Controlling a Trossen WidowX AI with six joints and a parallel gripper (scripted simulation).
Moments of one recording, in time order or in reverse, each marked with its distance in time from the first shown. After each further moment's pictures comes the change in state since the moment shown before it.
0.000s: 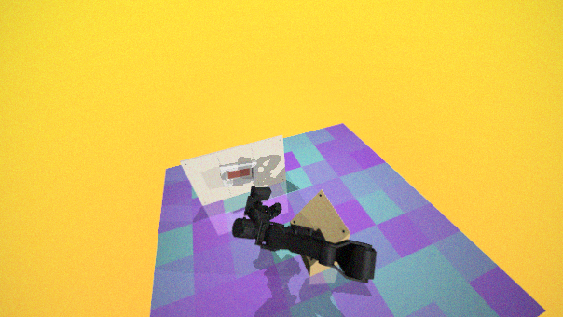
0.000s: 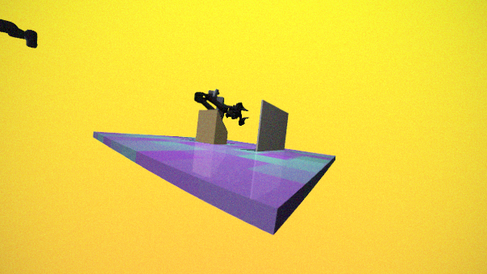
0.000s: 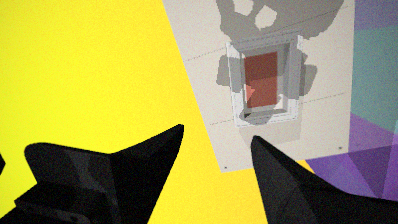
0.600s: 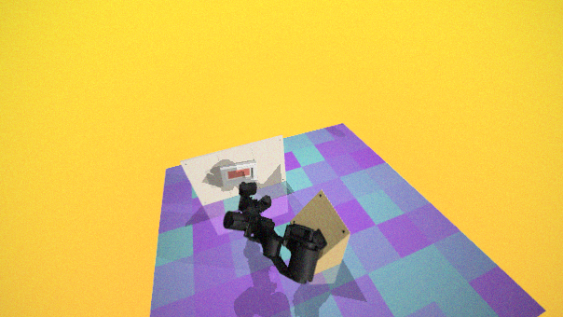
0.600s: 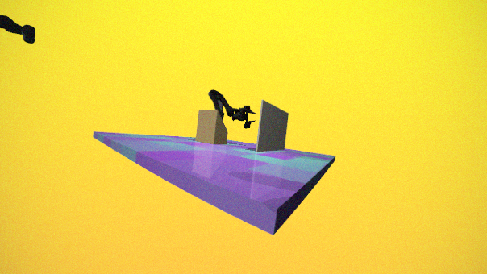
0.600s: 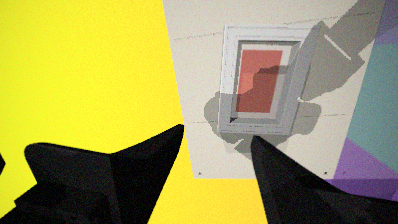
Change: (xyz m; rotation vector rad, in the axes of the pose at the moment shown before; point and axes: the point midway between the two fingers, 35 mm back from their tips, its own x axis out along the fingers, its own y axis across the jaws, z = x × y) arm 0.052 -0.028 -0.016 -0.196 0.005 0.006
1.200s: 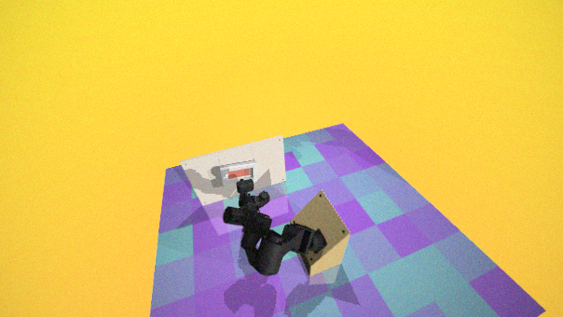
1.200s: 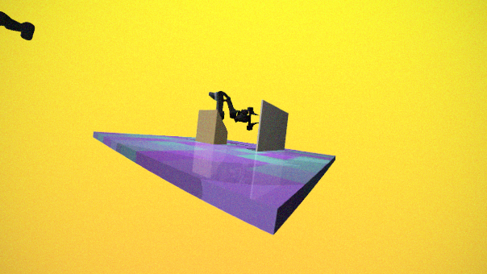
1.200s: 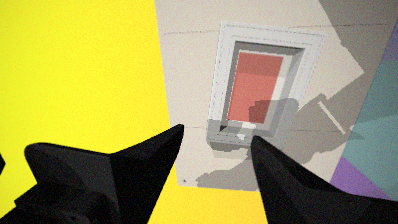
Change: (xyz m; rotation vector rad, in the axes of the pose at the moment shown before) arm 0.030 -0.013 0.003 -0.084 0.001 0.001
